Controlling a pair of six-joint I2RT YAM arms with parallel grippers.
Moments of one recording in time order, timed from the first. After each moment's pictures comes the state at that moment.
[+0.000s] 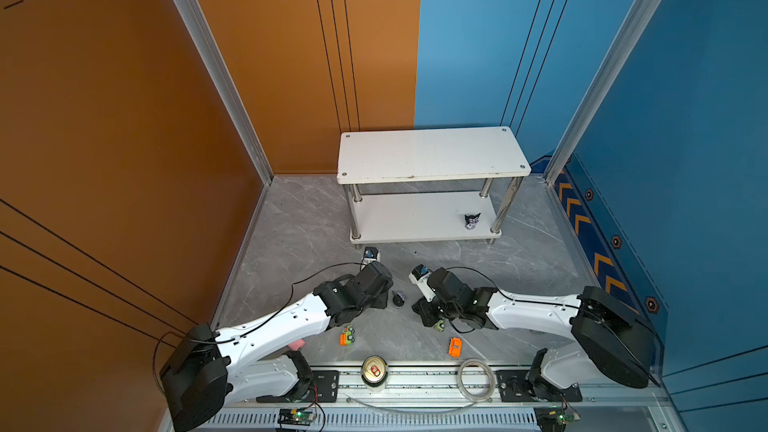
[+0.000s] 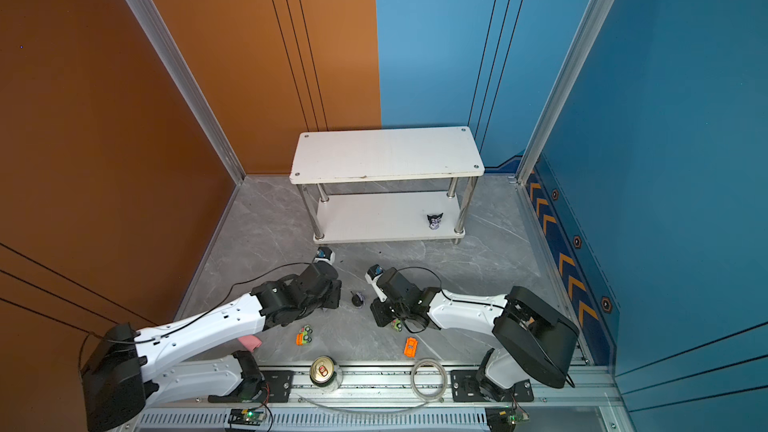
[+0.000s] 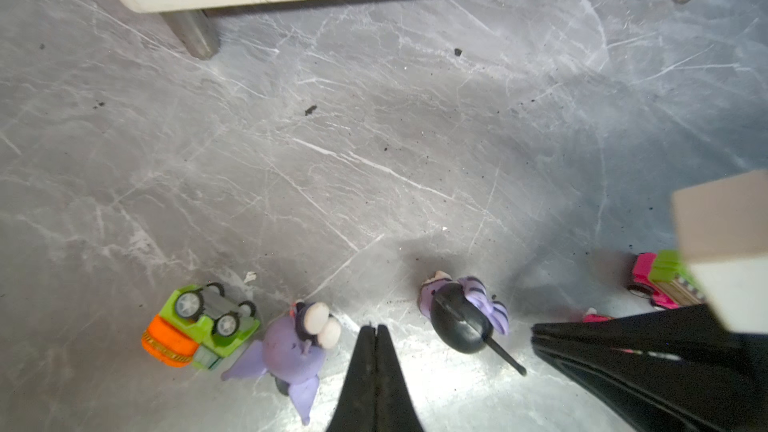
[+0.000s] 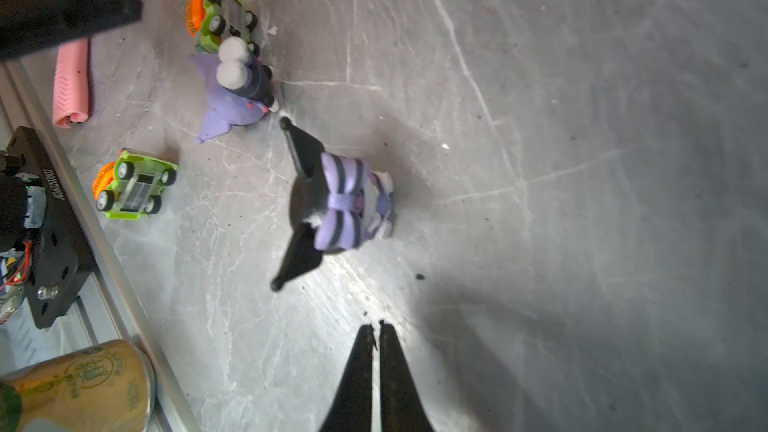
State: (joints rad) left arm -0.87 1.13 0.69 -0.49 -0.31 -0.67; right arm 0.96 1.49 0.65 -0.02 -0.15 0.42
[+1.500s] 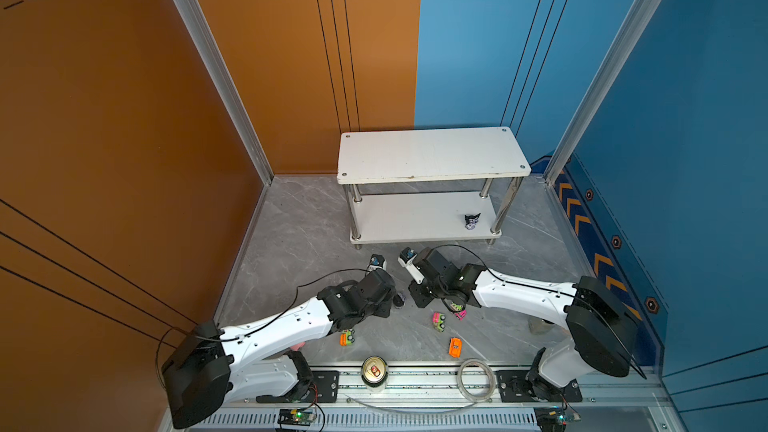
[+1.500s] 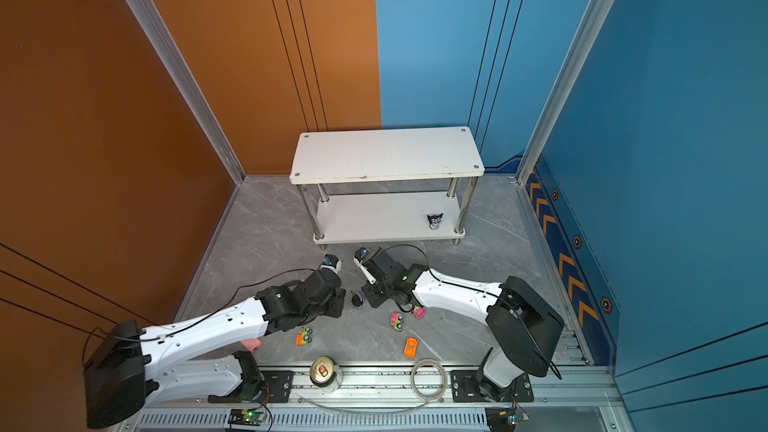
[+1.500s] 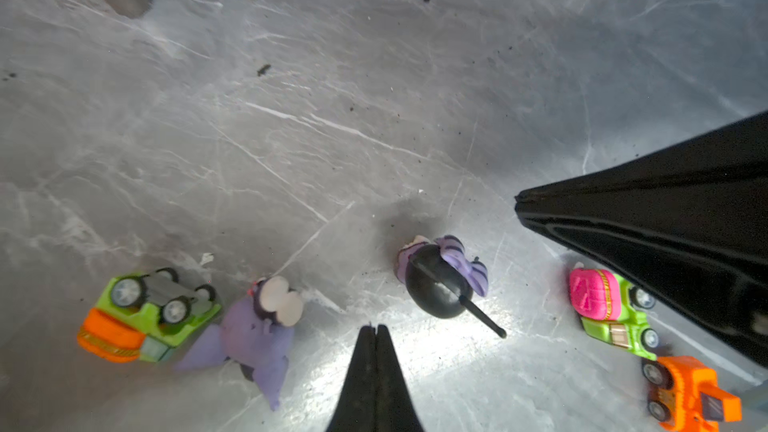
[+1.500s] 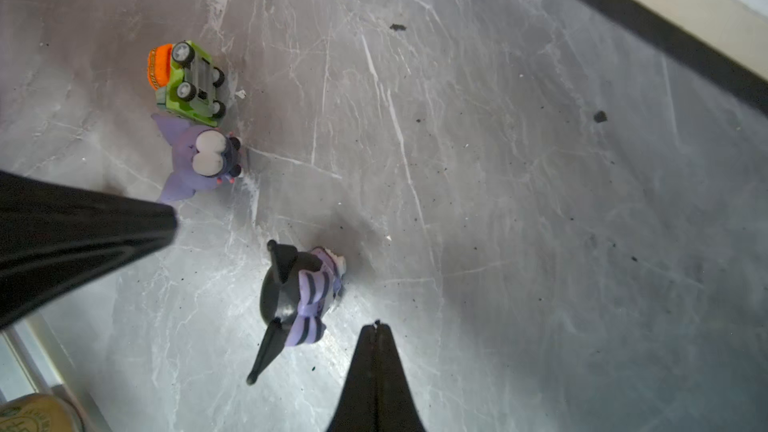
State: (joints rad) left arm -0.94 1.20 0.66 -0.44 -0.24 -0.66; right arm 0.93 1.57 0.94 -0.32 -0.01 0.21
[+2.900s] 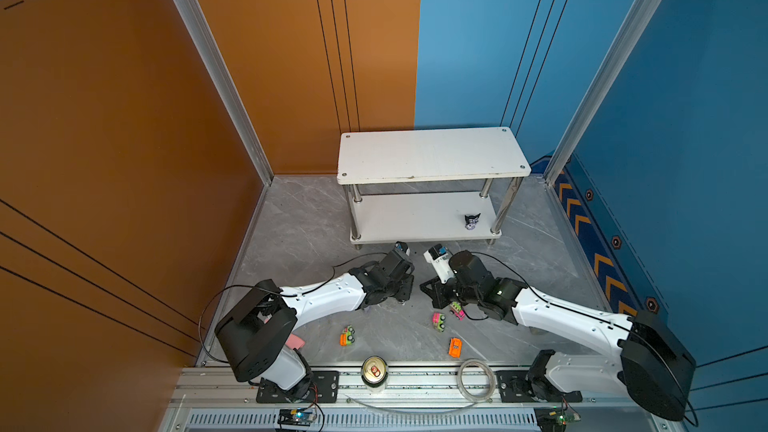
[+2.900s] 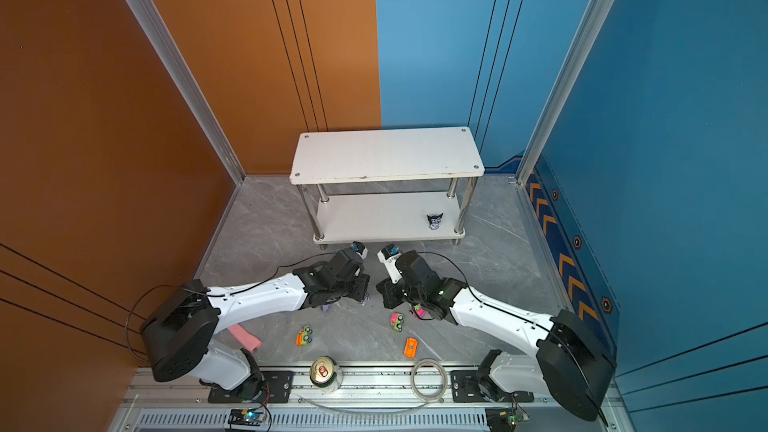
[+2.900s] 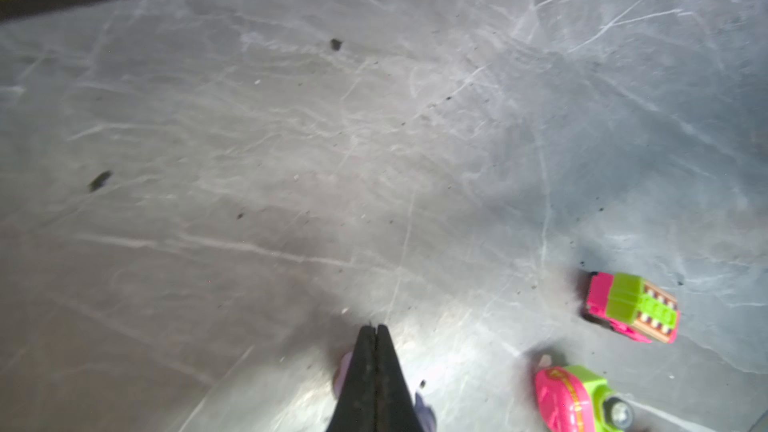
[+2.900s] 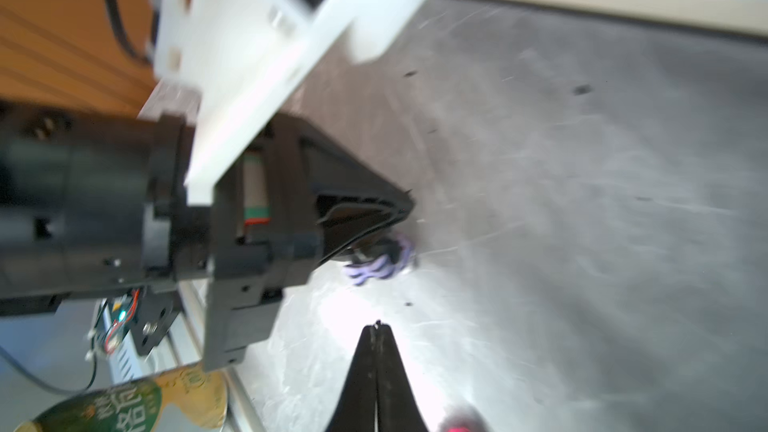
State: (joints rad) left arm -0.84 1.53 0.83 -0.21 -0.07 -0.53; right arm 0.80 1.24 0.67 -0.14 -0.19 0.41
